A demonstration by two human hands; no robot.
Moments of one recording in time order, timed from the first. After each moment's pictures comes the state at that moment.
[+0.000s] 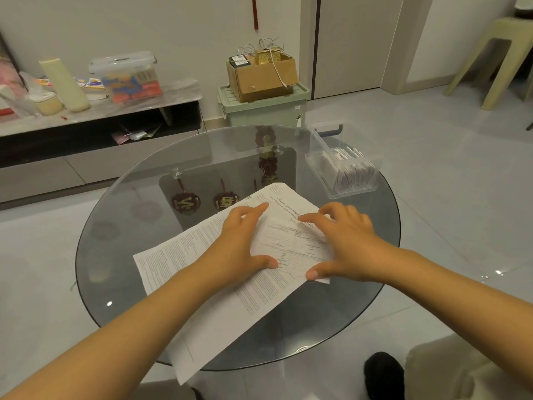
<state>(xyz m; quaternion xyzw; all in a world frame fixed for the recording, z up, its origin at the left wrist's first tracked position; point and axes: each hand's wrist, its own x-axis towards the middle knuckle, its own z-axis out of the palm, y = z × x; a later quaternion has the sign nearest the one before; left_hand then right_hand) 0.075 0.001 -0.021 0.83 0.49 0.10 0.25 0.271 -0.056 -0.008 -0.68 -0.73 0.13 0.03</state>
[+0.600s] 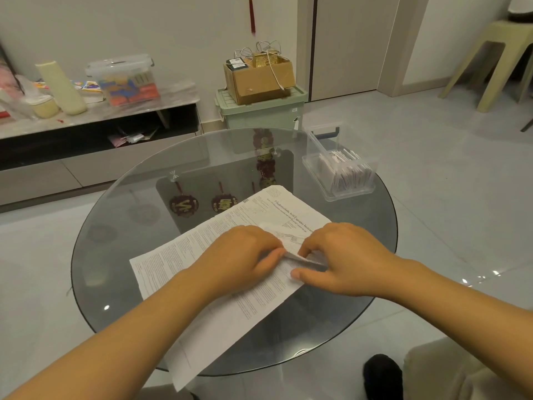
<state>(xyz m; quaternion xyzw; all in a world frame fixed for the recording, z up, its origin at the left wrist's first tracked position) 0.077 -0.002 -0.014 0.93 0.34 0.07 0.12 0.265 -0.068 0.000 -0.60 -0.79 0.09 0.07</state>
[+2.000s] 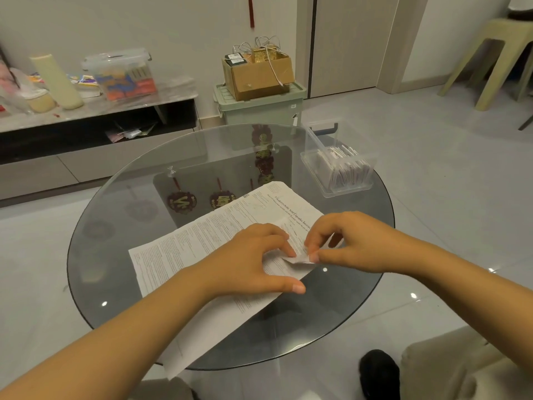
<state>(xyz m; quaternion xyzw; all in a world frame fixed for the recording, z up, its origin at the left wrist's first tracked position) 0.082 -0.010 -0.015 0.91 0.34 0.03 0.23 0.286 -0.064 0.014 -0.60 -0.74 0.29 0.14</state>
